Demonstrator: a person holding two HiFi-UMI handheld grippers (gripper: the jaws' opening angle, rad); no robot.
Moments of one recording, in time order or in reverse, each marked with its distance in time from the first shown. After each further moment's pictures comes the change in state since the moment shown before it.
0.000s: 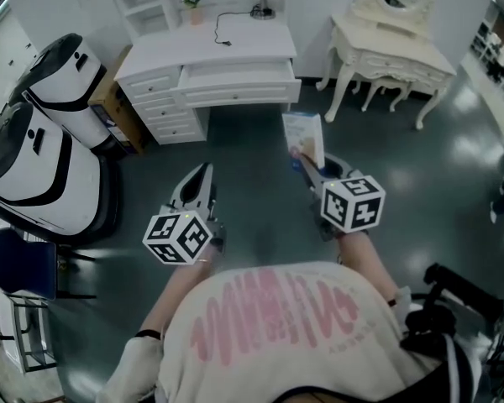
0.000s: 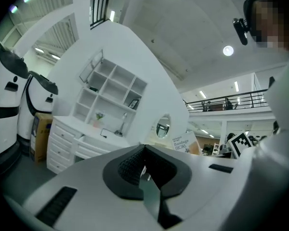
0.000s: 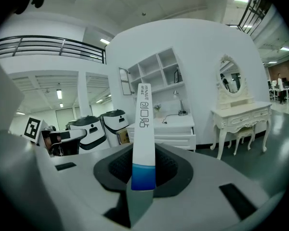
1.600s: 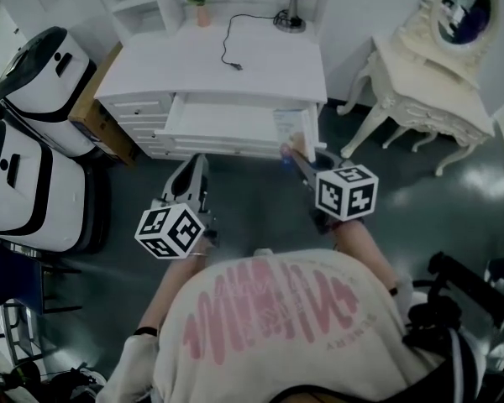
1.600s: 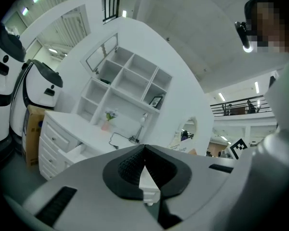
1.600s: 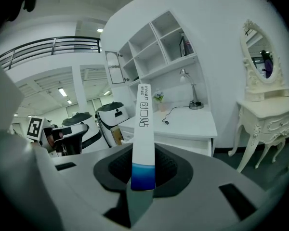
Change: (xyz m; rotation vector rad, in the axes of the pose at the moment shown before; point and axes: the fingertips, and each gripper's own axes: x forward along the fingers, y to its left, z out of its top) left arm 0.310 0.170 0.044 -0.079 -0.038 0.160; right arm 0.330 -0.170 0.098 -0.002 0.159 0.165
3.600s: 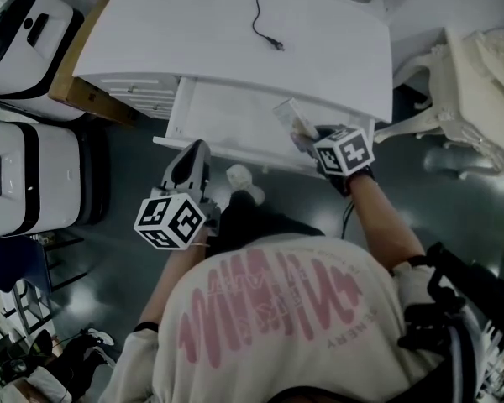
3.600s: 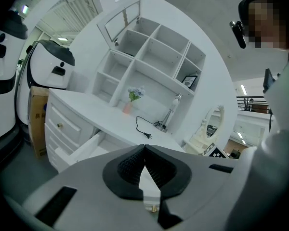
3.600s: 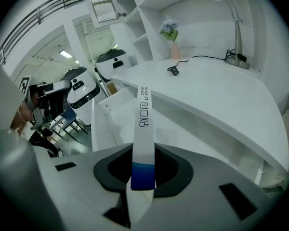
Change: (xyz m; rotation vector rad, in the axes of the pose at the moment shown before) left arm 0.159 0.184 -0.047 -0.090 0.198 0.172; right arm 0.292 -0.117 -0.076 -0.186 0.584 0.175
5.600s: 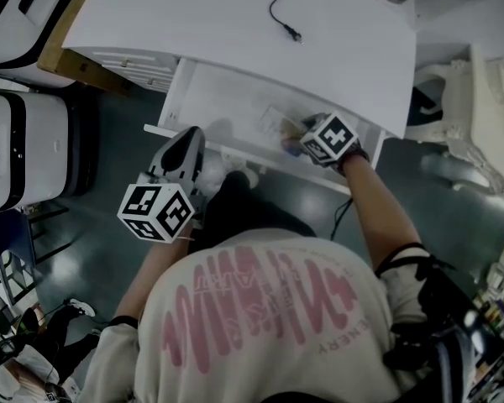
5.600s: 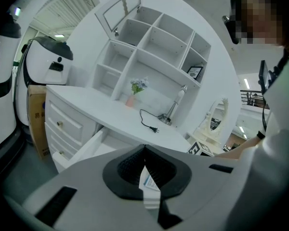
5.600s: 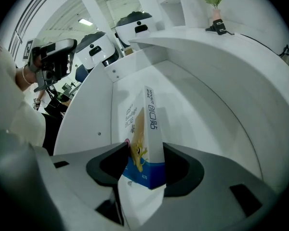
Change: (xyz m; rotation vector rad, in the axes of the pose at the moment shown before) left arm 0.023 0.027 -0.006 0.015 0.097 0.027; right arm 0.080 0.000 -0.030 -0.293 0.340 0.194
